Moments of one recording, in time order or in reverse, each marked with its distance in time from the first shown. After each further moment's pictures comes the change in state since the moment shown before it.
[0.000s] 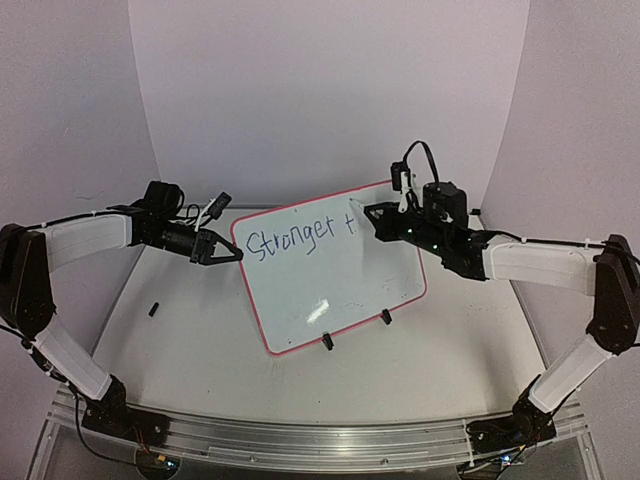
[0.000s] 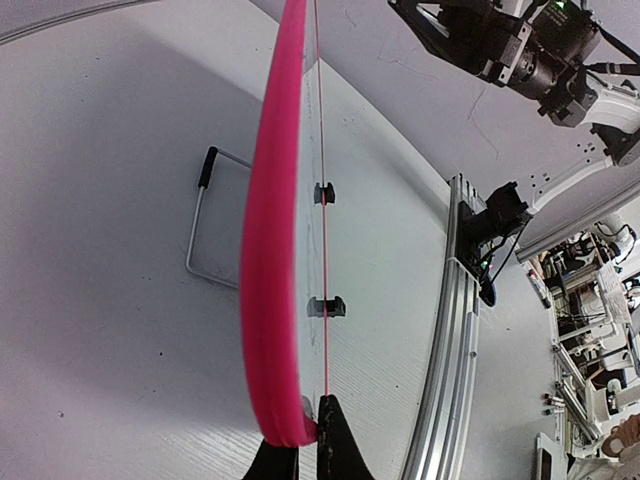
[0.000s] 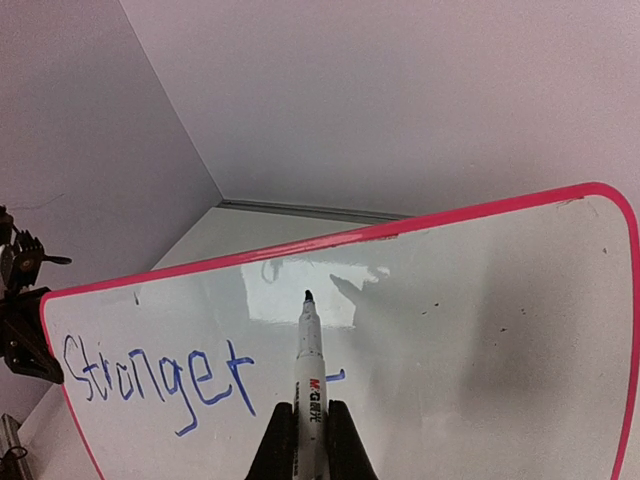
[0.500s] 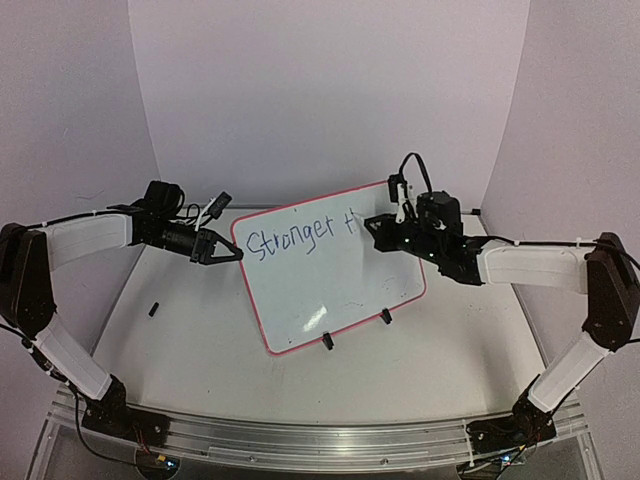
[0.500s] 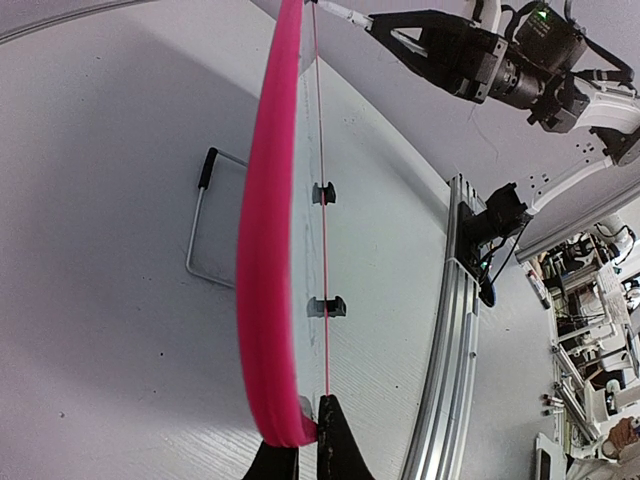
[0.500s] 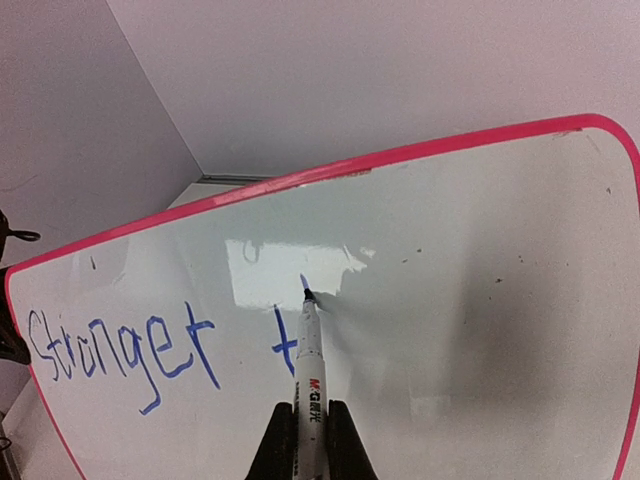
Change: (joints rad) left arm 0.000 0.006 0.005 -0.001 0.002 0.000; right arm -0.001 0.041 -0.021 -0.011 0.019 0.005
